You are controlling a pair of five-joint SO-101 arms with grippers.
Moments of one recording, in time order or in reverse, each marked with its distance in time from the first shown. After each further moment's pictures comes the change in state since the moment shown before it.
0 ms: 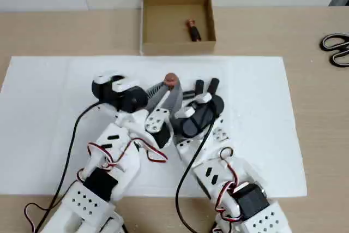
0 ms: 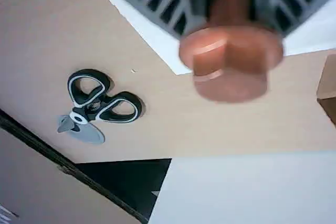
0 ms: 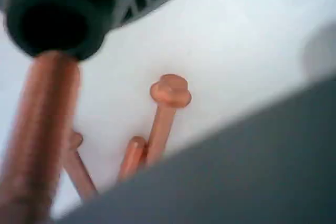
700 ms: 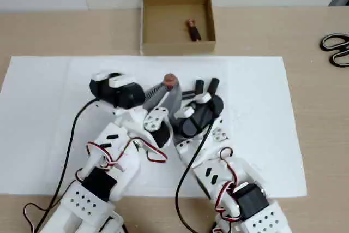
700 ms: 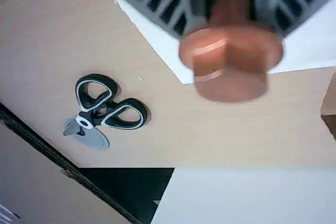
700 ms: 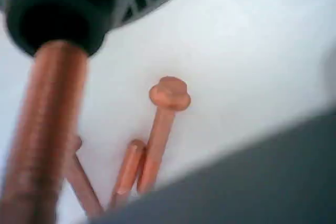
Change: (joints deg) left arm 0.0 0.0 -1.8 3.8 3.4; right arm -0.1 0.0 0.0 0.0 0.0
